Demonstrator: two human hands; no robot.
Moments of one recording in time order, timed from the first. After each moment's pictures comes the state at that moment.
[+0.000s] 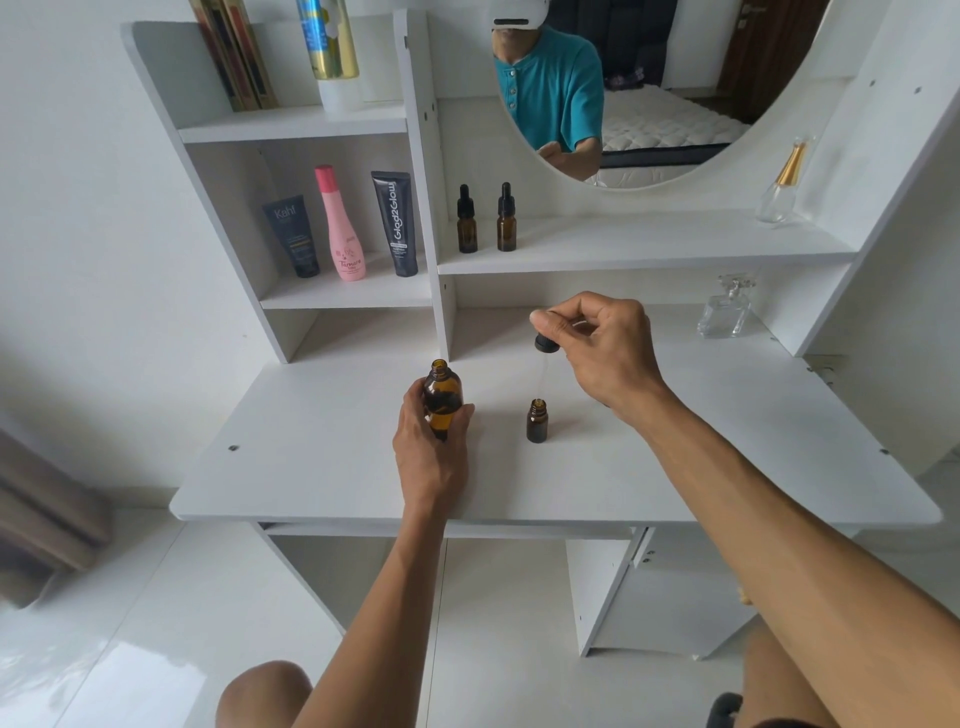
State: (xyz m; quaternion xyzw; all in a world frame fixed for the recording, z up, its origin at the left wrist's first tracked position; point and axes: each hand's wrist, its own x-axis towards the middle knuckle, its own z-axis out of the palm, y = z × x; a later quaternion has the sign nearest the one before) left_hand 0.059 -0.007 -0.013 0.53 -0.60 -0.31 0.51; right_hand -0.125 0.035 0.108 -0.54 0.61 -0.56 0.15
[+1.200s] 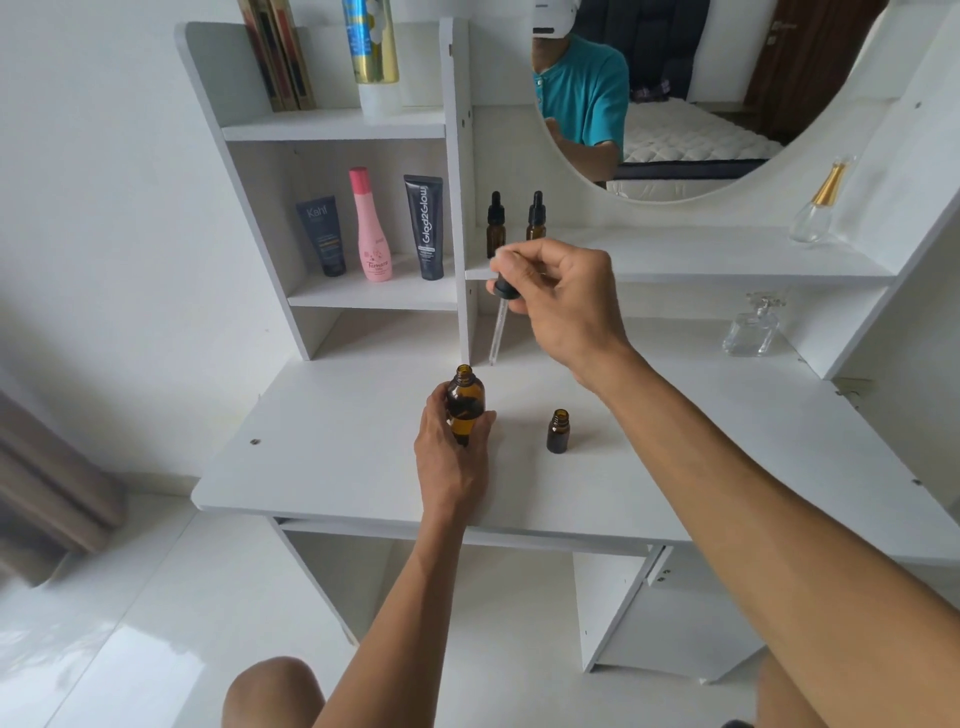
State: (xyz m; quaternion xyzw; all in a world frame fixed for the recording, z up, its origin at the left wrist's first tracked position) left_hand 0.058 -0.004 -0.009 0.53 -0.60 -0.32 0.51; right_hand -0.068 0.005 0.157 -0.57 0.52 -0.61 0.18
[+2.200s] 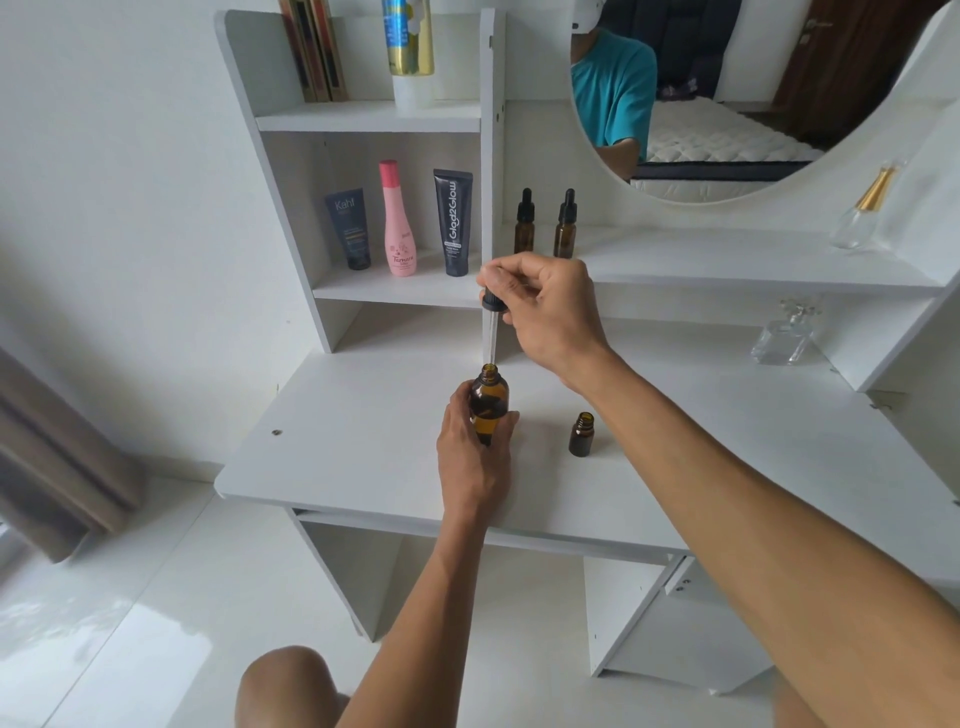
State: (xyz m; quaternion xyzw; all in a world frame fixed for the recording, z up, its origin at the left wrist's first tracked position) left_hand 0.059 -0.006 -0.011 0.51 -0.61 -0.31 0.52; right_hand -0.040 -0.023 0.142 -0.59 0.53 -0.58 0.20
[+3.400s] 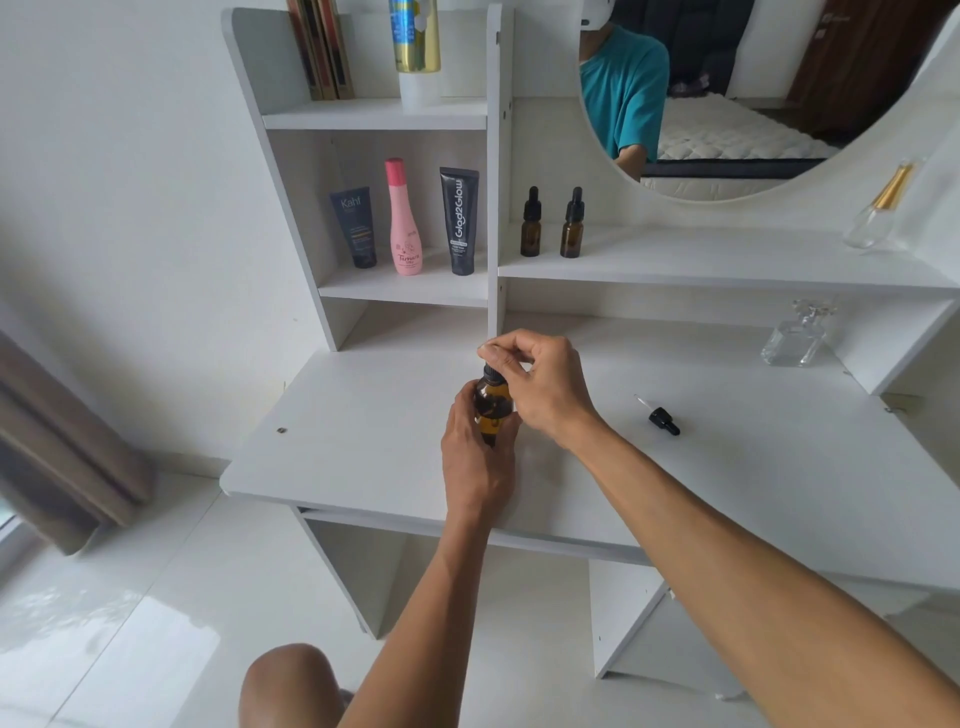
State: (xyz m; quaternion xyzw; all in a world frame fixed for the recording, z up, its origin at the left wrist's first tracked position) left_hand 0.055 -0.003 -0.006 0.50 -0.61 -0.33 0.51; right_hand -0.043 -0.014 0.078 -0.58 0.59 -0.51 0.22
